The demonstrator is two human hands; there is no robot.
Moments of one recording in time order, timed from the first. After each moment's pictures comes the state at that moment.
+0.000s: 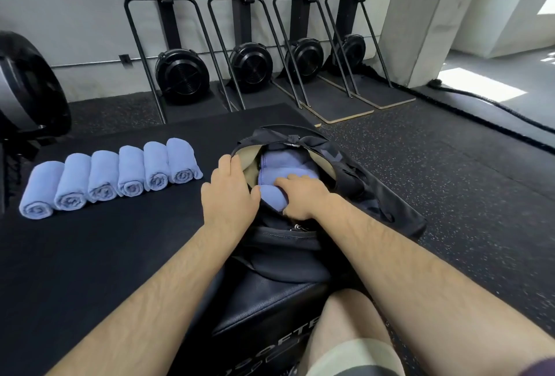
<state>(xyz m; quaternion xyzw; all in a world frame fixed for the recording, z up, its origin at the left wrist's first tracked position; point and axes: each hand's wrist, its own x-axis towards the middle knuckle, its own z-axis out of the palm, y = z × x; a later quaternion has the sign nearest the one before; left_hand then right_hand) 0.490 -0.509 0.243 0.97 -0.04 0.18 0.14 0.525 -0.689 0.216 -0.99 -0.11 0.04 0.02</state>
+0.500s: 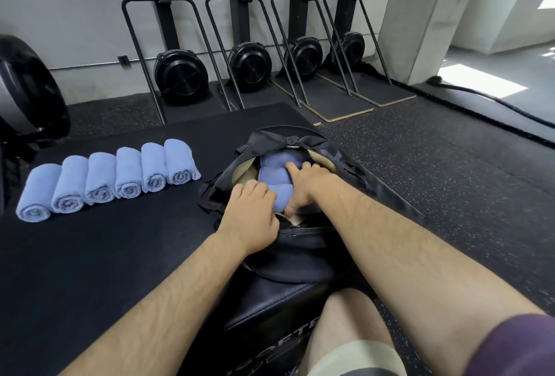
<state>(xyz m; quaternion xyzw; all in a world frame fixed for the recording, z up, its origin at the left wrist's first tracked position) 0.481 -0.522 0.216 0.95 -0.28 0.14 0.03 0.544 -0.696 0.242 -0.99 0.00 0.16 -0.05</state>
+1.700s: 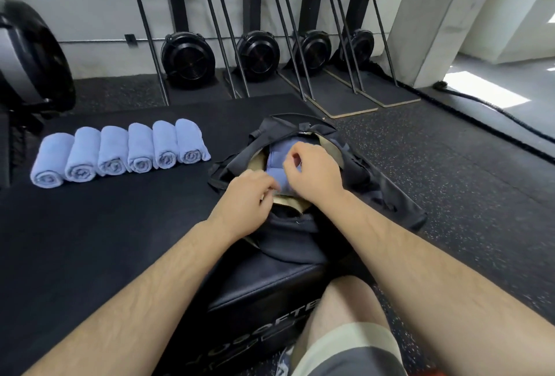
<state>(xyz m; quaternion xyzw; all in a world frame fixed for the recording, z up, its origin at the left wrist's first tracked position) 0.469 -0.488 0.214 0.90 -0.30 0.16 0.28 0.492 -0.669 0.242 -0.95 -0.04 -0.22 0.21</state>
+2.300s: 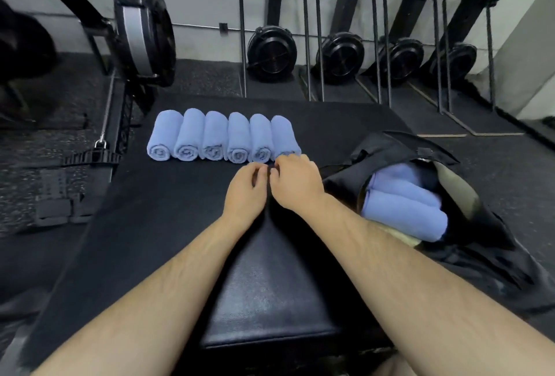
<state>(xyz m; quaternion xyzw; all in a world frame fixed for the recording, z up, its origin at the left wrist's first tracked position) 0.522 -0.333 0.167 0.82 0.05 0.17 0.54 0.554 -0.451 0.210 -0.97 -0.17 -0.12 0.12</state>
